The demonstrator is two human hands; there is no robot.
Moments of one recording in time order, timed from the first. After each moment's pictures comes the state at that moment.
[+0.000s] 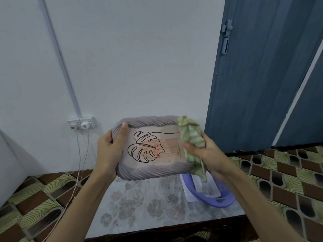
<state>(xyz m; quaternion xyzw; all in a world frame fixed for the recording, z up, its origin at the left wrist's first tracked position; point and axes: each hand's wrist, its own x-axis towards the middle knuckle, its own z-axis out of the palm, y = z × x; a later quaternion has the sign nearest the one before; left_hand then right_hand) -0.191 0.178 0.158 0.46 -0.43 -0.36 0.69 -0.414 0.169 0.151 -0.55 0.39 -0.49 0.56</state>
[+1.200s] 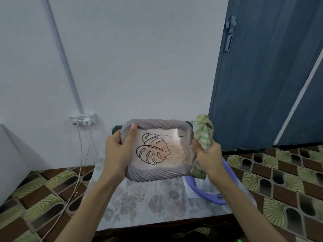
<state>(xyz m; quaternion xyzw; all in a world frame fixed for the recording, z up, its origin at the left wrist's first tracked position) -0.204 0.185 0.150 0.50 -0.43 -0.32 0.68 -0.401 0.164 0.123 -0.52 0.54 -0.59 0.31</state>
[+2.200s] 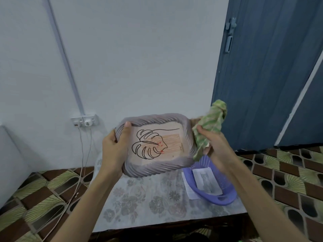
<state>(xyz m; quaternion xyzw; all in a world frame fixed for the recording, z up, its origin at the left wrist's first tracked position) -0.198 0.183 0.154 0.47 -0.40 -0.34 0.71 -0.422 0.149 0.150 -0.43 0.41 -0.57 0.56</state>
